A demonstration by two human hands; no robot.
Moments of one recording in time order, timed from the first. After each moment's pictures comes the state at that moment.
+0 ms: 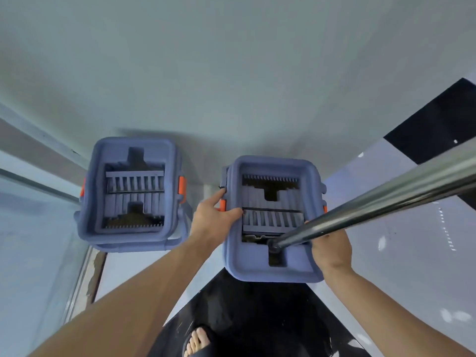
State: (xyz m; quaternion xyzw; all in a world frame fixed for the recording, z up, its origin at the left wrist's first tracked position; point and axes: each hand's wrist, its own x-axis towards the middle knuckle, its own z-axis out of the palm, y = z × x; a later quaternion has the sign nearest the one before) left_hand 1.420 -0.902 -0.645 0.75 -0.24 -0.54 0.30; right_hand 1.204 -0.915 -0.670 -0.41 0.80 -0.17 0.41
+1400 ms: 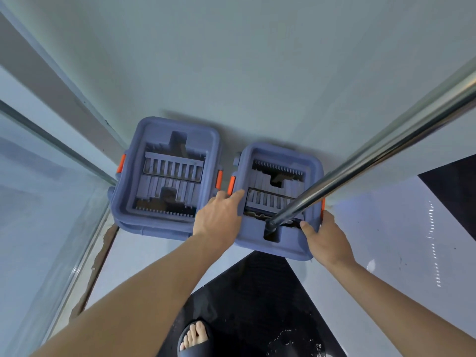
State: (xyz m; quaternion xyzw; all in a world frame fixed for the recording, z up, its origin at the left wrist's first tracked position) left_hand 1.478 -0.888 -0.653 0.78 -0.56 -0.29 0.02; right_hand 1.275 -0.943 -0.659 -0.61 0.71 0.05 0.35
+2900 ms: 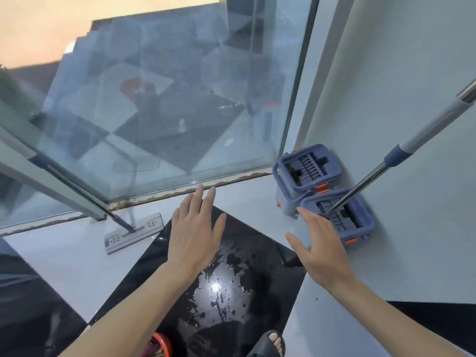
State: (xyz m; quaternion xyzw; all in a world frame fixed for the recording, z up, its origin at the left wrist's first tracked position) left_hand 1.165 -0.574 -0.321 0.99 -0.02 -0.01 0.13; right_hand 1.134 -0.813 -0.353 -0.95 0.02 0.02 0.31
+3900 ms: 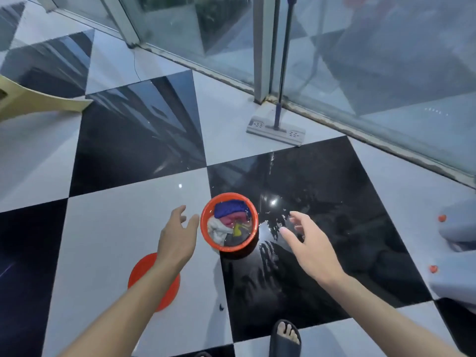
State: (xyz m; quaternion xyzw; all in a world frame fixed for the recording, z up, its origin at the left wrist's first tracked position) left_hand 0.780 -0.346 -0.522 0.70 0.60 0.01 0.39; right_hand 0.946 -0.535 -0.532 -0.85 -0.22 0.35 0.32
